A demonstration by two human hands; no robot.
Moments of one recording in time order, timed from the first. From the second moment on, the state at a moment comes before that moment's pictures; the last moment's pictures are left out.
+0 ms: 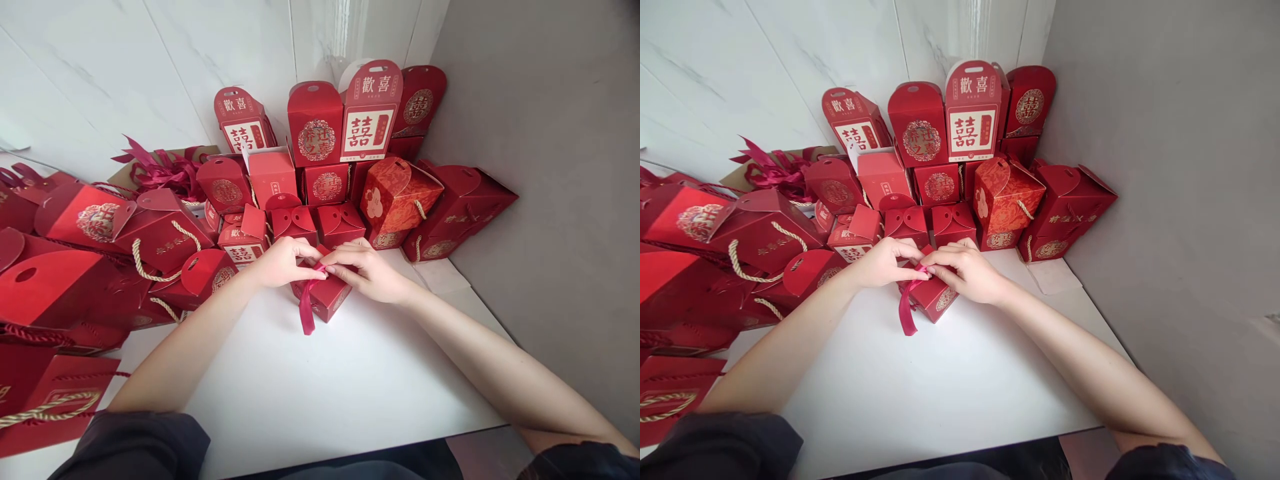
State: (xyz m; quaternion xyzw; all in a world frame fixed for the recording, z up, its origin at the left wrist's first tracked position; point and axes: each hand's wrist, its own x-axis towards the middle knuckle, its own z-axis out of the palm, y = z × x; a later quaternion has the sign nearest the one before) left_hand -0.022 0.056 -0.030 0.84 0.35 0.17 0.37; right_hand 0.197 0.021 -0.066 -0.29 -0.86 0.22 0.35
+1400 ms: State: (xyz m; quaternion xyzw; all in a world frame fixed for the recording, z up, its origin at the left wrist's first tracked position) left_hand -0.037 0.046 -0.002 0.89 0.31 0.12 0.32; right_hand 0.216 0.024 -0.049 -0.26 -0.84 0.38 0.30
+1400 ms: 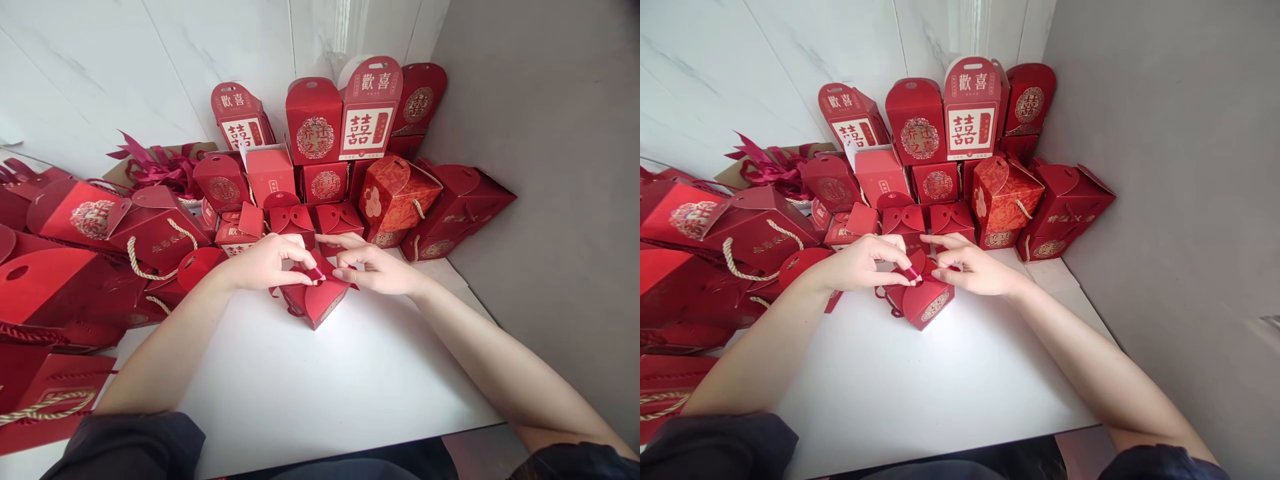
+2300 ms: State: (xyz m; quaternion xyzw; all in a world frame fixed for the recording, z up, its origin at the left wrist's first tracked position) left_hand -0.033 0.028 0.013 0.91 0.30 0.14 0.25; right_hand 0.210 0.015 -0.045 -0.24 -0.82 0.39 0.34
